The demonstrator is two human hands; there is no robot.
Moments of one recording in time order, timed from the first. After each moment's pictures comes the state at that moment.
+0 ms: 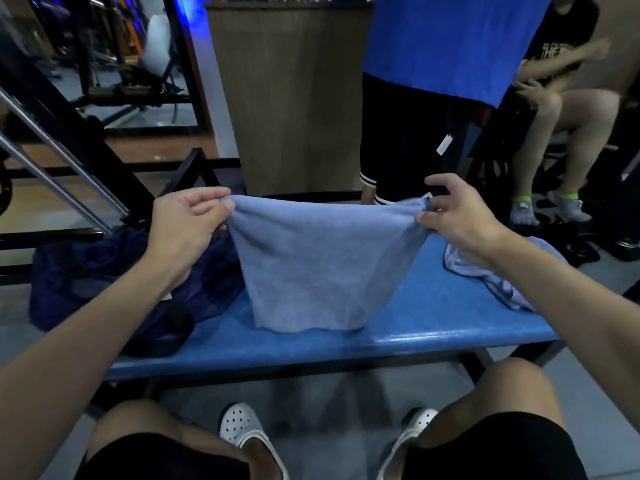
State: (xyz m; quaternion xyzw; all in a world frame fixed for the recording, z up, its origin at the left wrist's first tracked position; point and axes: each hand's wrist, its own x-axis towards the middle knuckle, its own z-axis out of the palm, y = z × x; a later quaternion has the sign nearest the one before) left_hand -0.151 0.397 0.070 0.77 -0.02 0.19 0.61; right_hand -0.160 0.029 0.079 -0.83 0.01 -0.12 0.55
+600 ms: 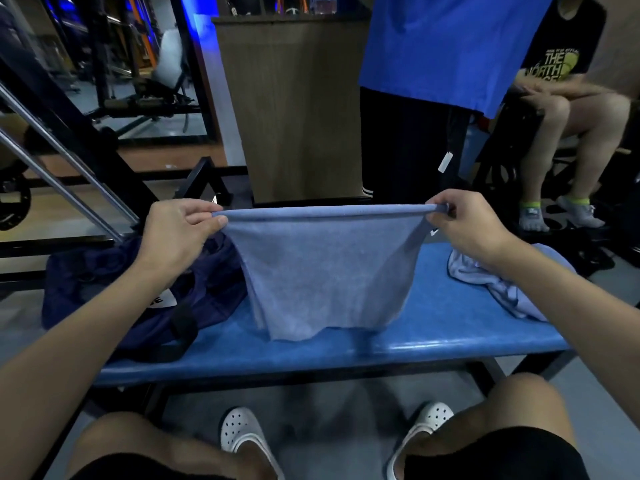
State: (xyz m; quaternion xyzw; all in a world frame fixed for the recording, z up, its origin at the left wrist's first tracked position) left_hand -0.157 0.404 0.083 0.85 0.01 0.21 0.49; right_hand -0.162 0.012 0.088 -0.91 -0.02 -0.15 0.38
